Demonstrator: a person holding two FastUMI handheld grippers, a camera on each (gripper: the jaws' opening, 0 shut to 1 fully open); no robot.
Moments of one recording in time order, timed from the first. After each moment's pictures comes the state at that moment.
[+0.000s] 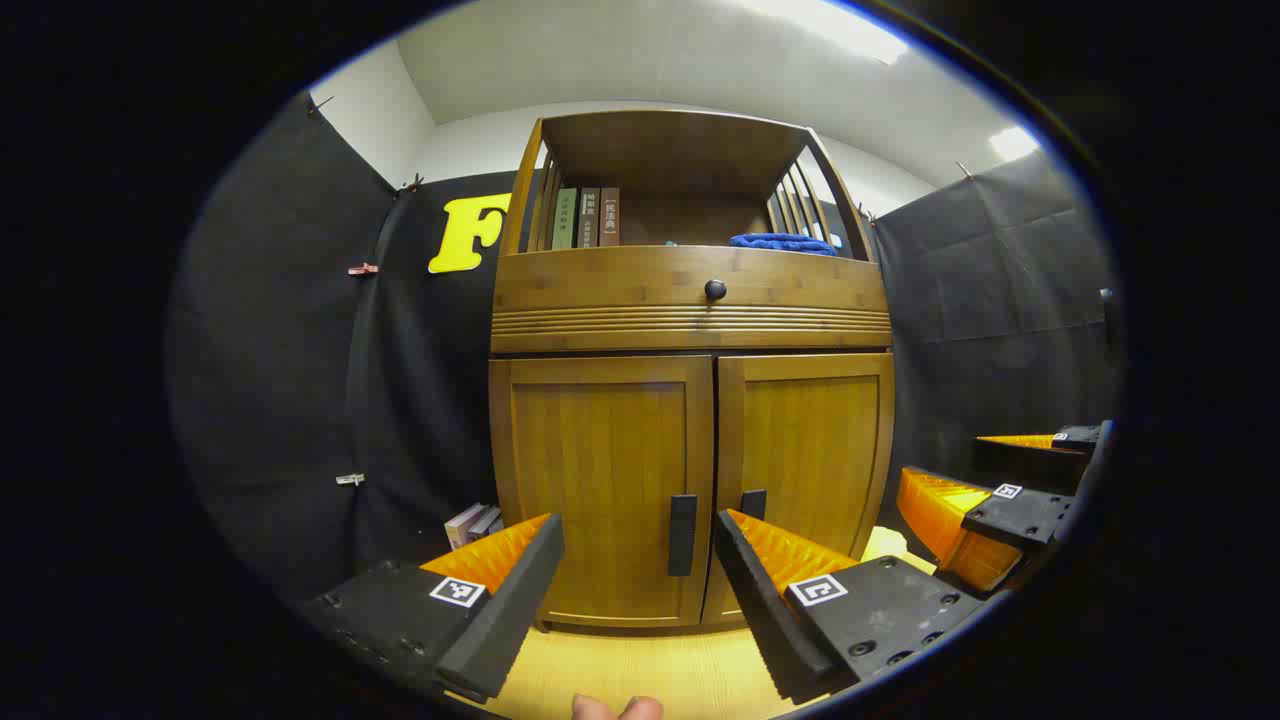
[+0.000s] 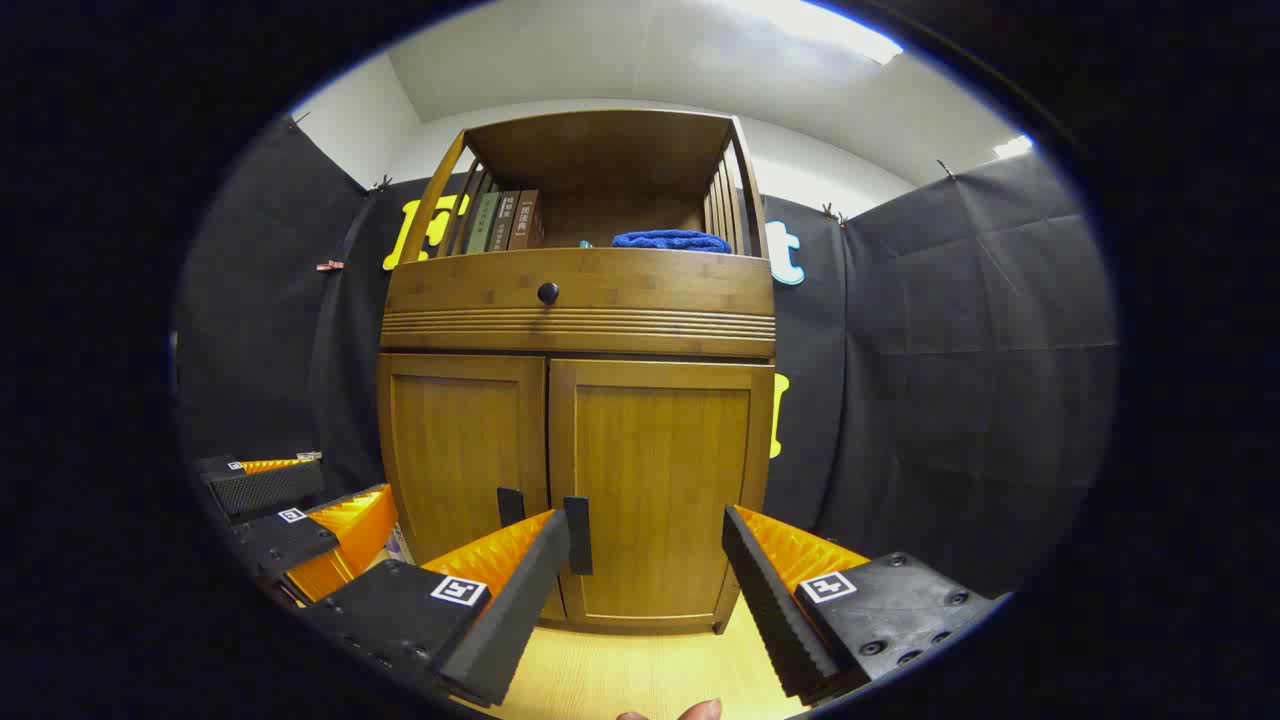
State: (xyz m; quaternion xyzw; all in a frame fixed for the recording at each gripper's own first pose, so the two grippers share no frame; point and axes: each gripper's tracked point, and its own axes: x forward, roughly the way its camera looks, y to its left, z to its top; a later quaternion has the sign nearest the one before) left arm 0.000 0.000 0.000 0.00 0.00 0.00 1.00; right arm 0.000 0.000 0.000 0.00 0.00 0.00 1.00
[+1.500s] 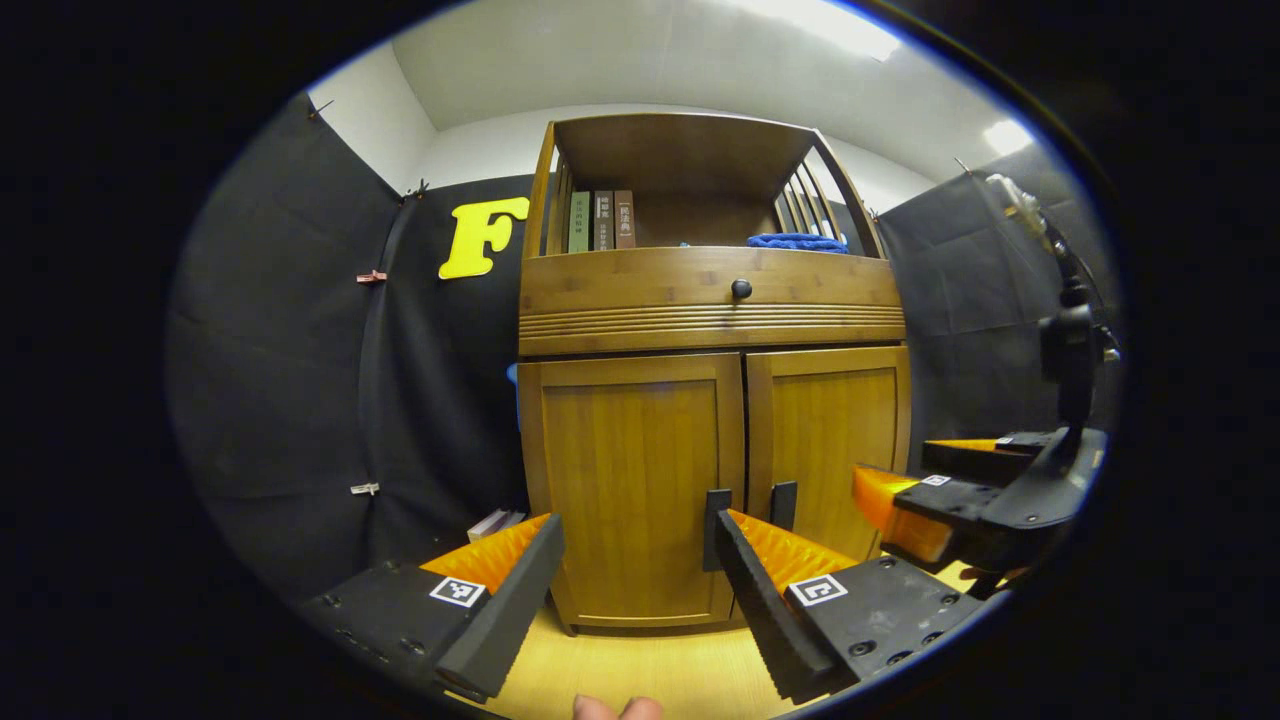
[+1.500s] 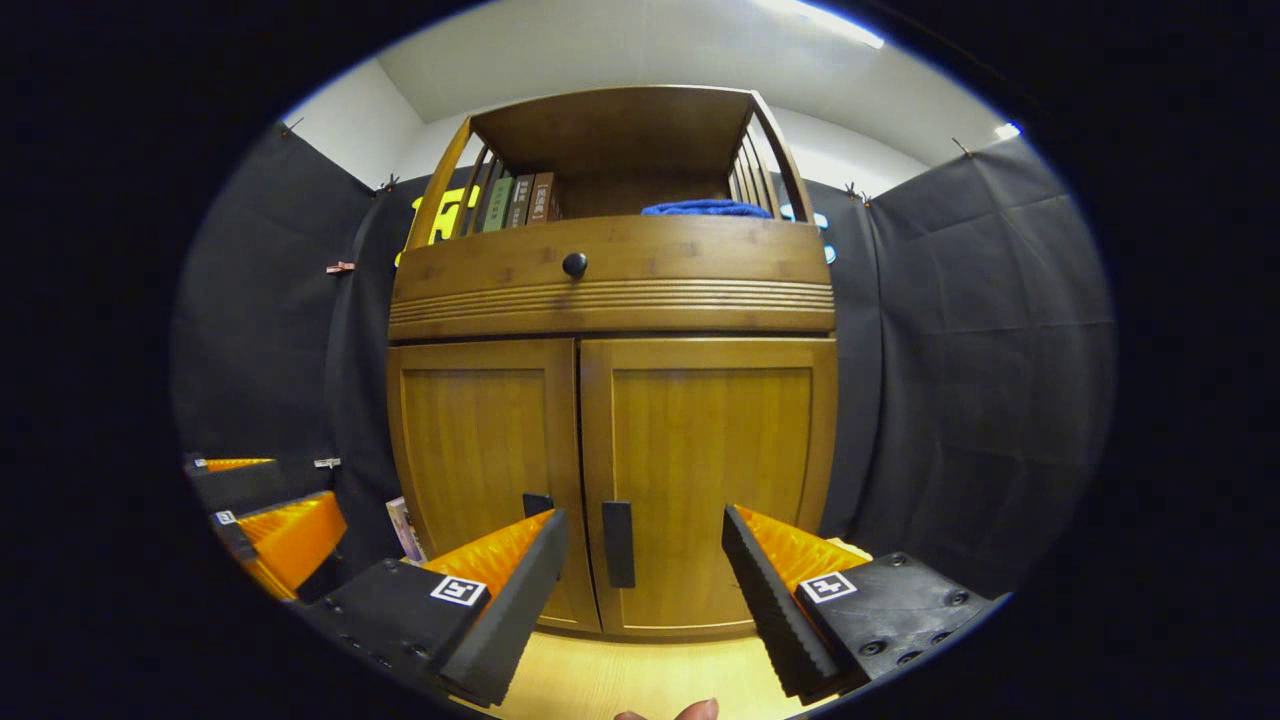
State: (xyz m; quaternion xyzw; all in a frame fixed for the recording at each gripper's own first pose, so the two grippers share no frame) left arm 0.000 0.038 -0.005 0.02 -0.01 0.00 1.00; right arm 0.063 0.043 -0.036 0.02 0.03 0.04 1.00
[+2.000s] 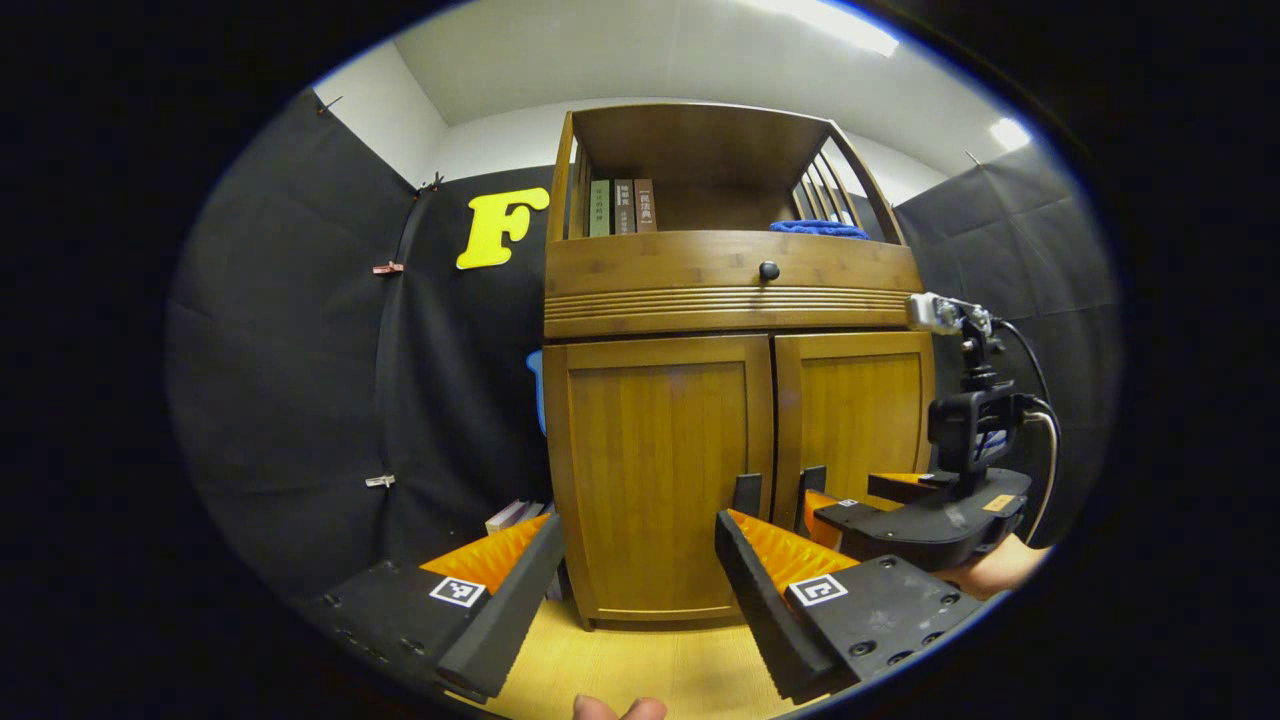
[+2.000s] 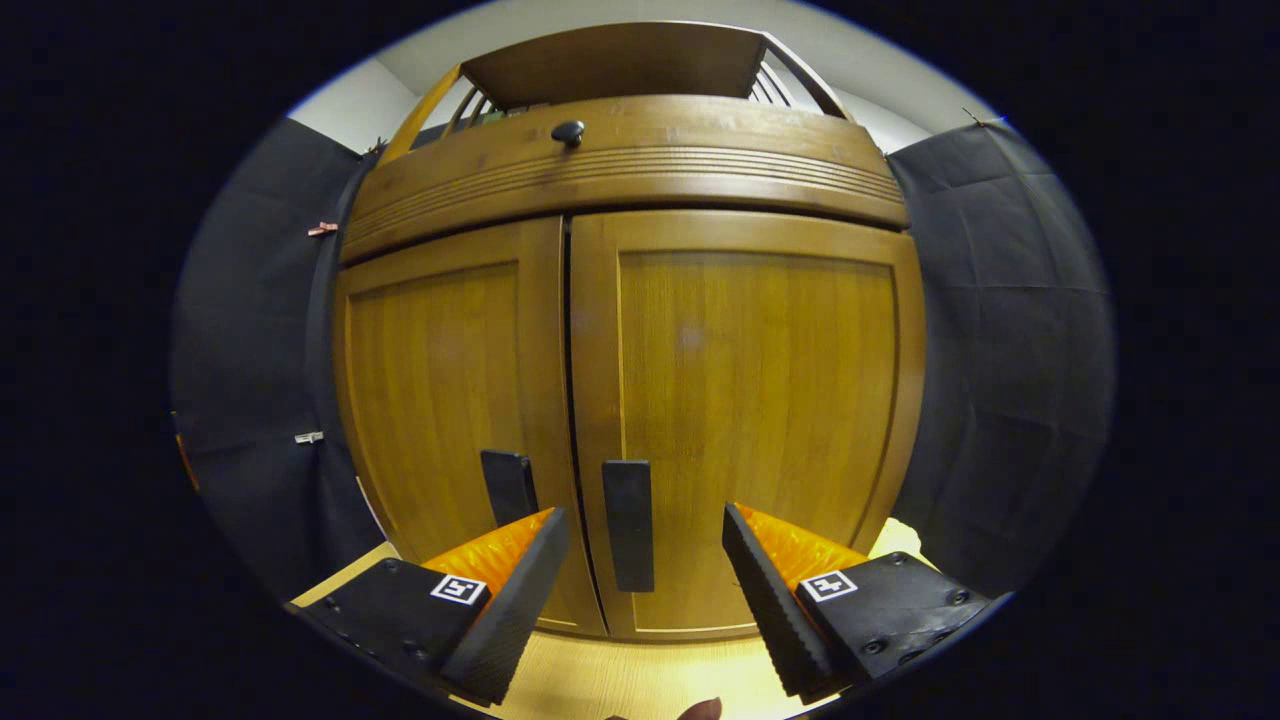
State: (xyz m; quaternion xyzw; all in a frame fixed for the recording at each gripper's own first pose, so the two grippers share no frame) left arm 0.008 0.060 -0.027 0.01 0.01 0.02 1.00; right arm 0.152 0.065 -0.117 0.02 0.08 0.04 1.00
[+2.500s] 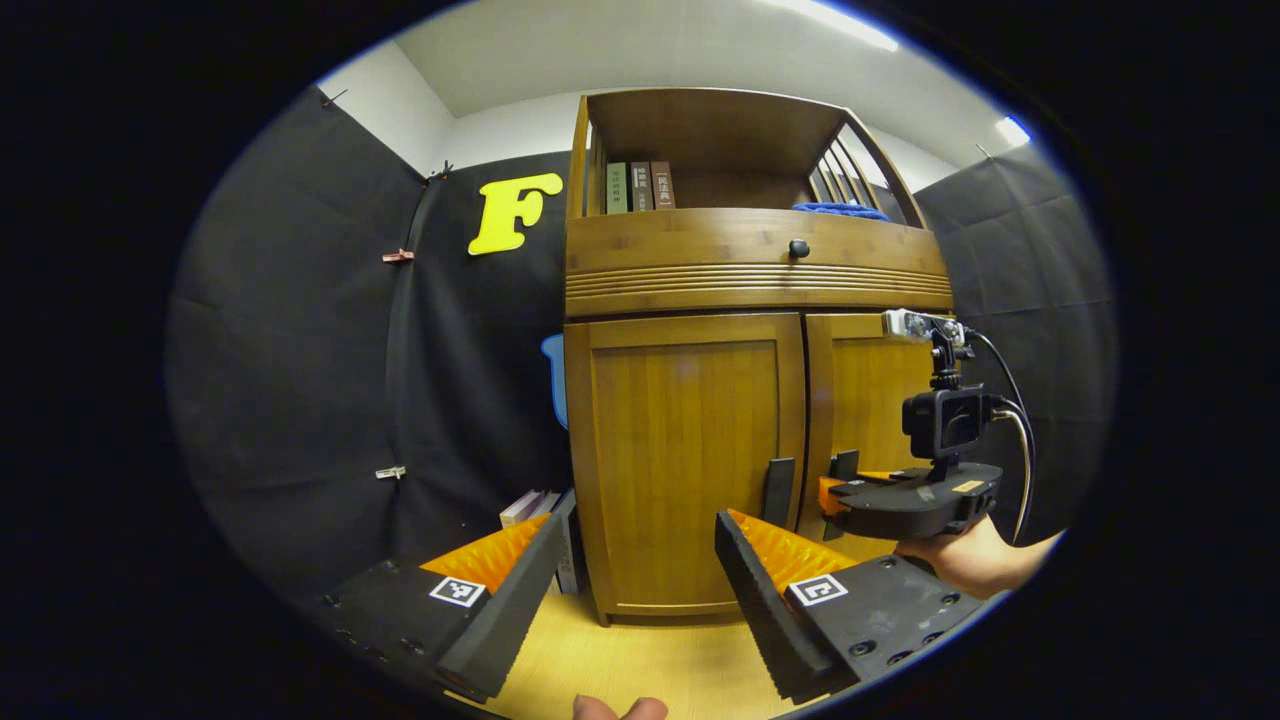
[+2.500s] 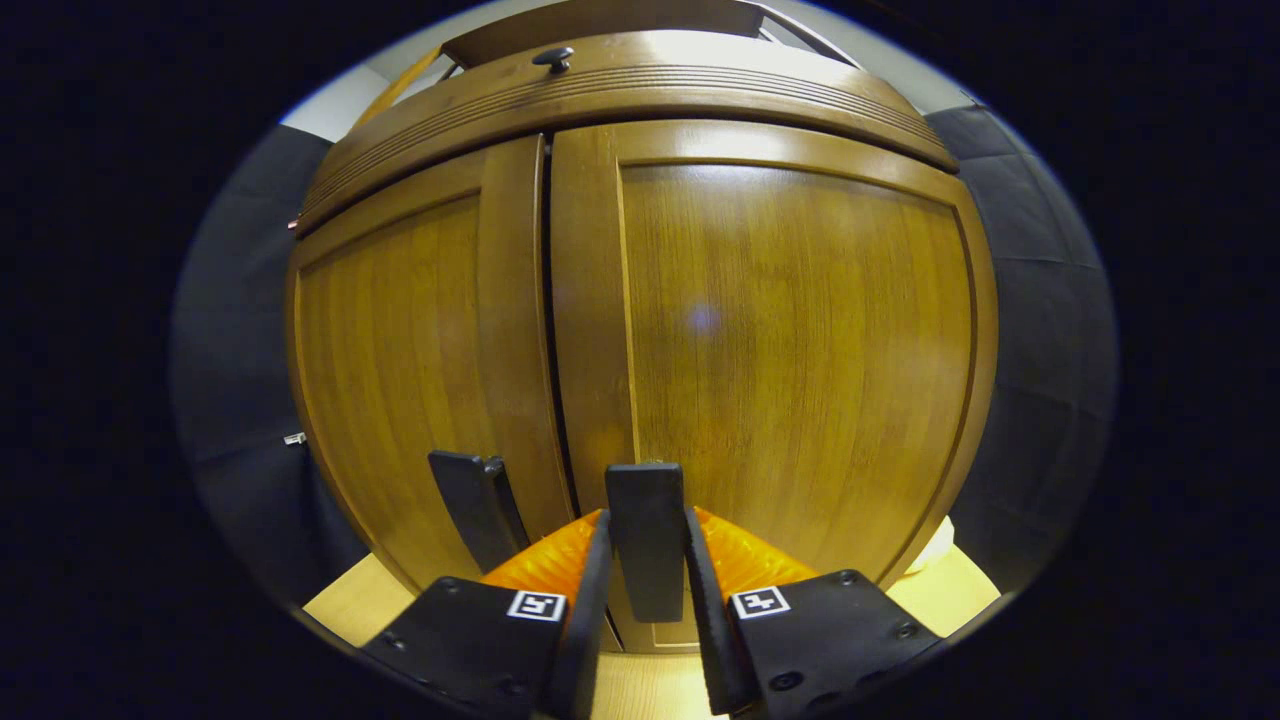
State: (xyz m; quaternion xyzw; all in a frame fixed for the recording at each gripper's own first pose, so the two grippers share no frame) left arm 0.021 0.087 -0.041 0.01 0.03 0.04 1.00; right arm 0.204 0.082 -0.149 0.05 0.12 0.04 0.99
